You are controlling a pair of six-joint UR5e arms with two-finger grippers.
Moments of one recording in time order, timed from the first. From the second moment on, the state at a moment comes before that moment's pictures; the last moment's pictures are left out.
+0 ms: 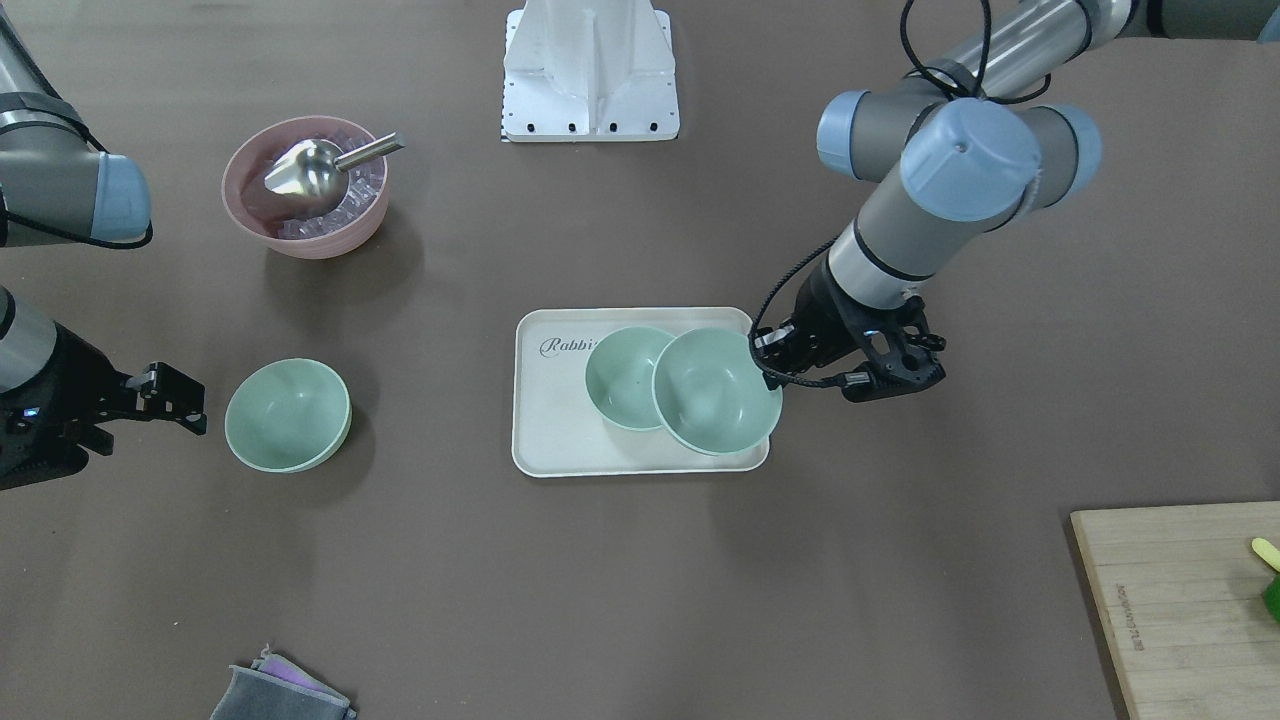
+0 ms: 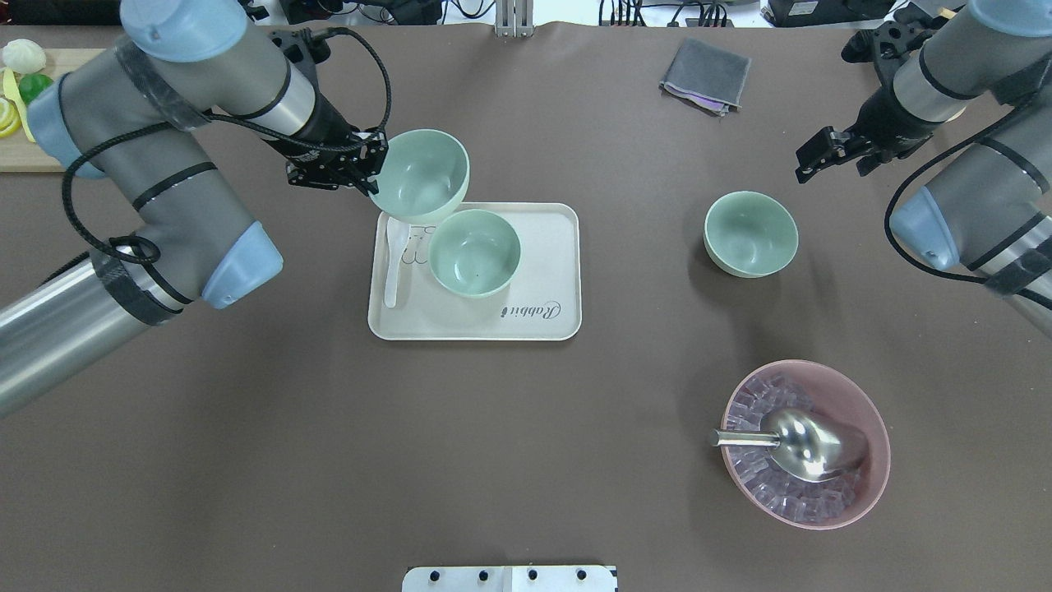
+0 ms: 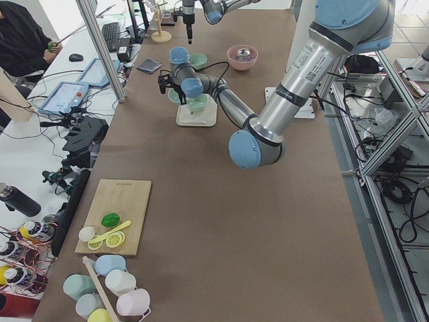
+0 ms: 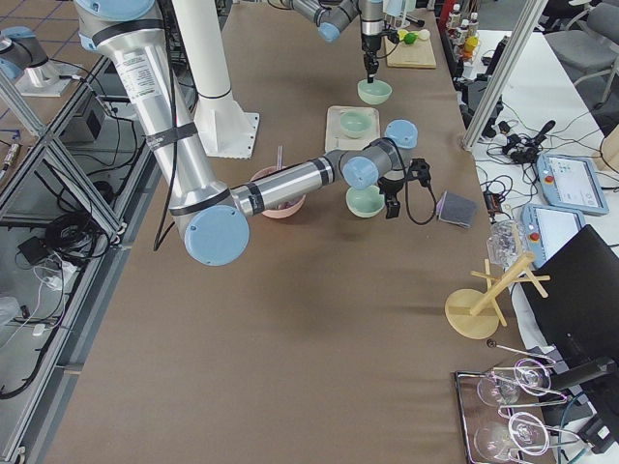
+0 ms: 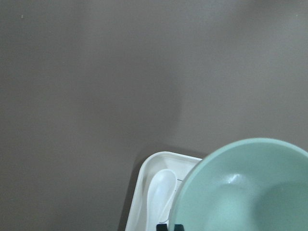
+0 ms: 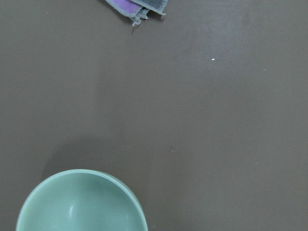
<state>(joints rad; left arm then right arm) -0.83 -2.22 -1.57 -1.83 -2.15 -1.32 1.06 -1.19 1.55 -1.35 2.25 0.59</state>
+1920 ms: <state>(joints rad) -0.78 -2.28 -1.59 -1.77 -2.10 -1.36 0.93 -1.21 1.52 -1.35 2.20 0.70</state>
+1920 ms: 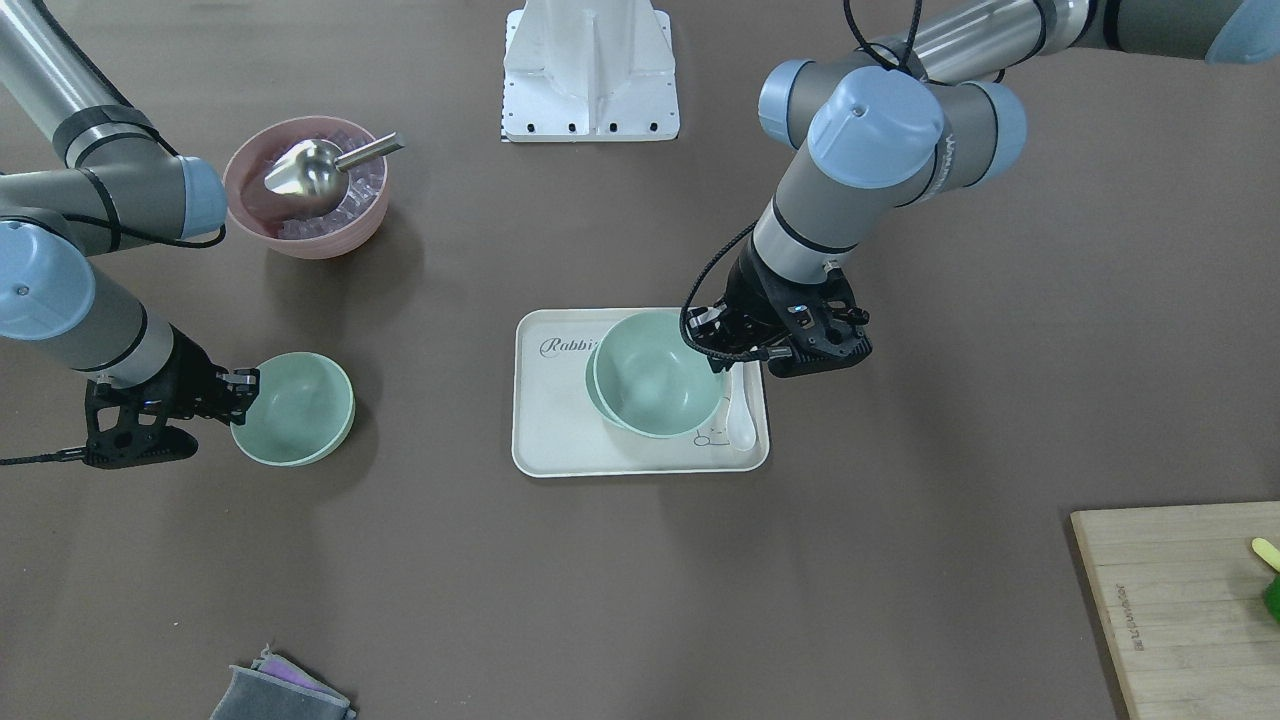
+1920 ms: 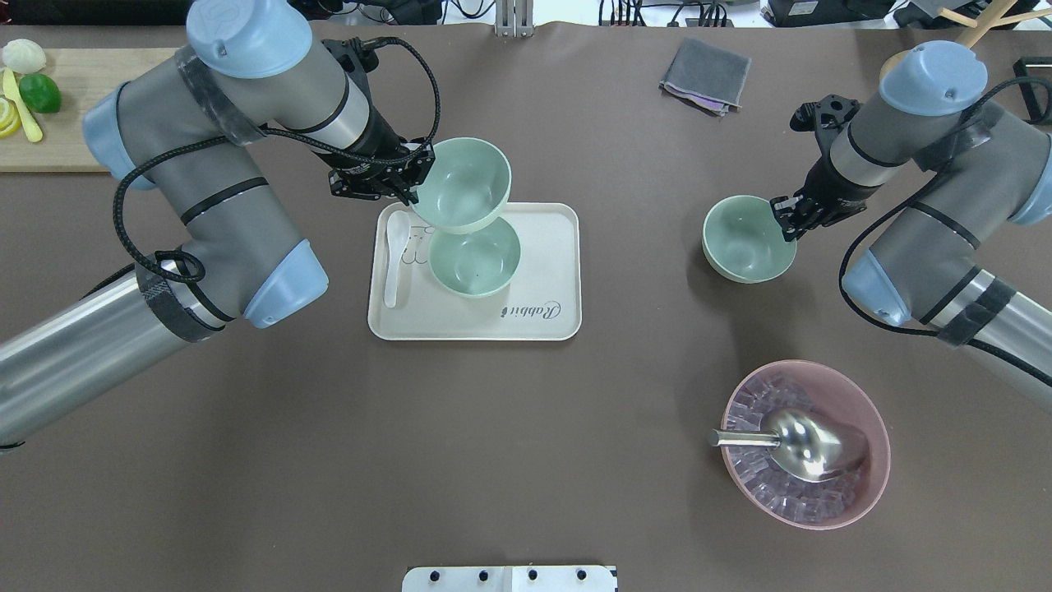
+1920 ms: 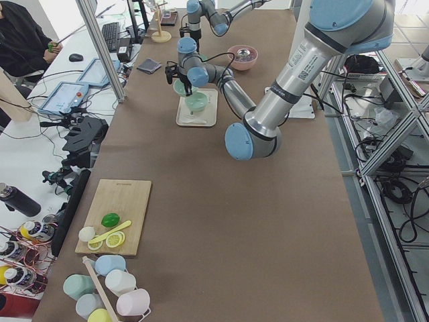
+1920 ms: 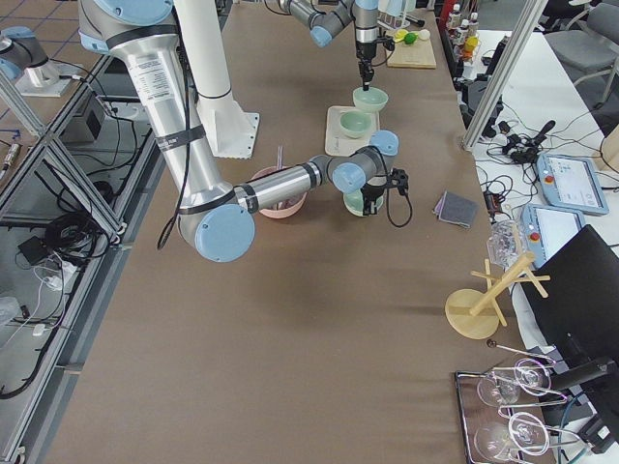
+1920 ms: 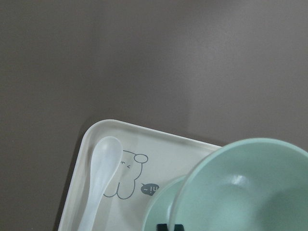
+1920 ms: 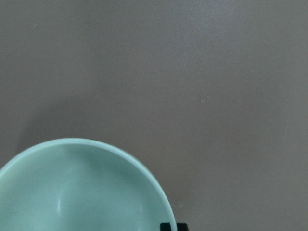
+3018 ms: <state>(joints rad) -0.70 -2.26 -1.65 -1.70 -2.00 -1.36 1.02 -1.16 1.54 -1.35 2.39 0.70</state>
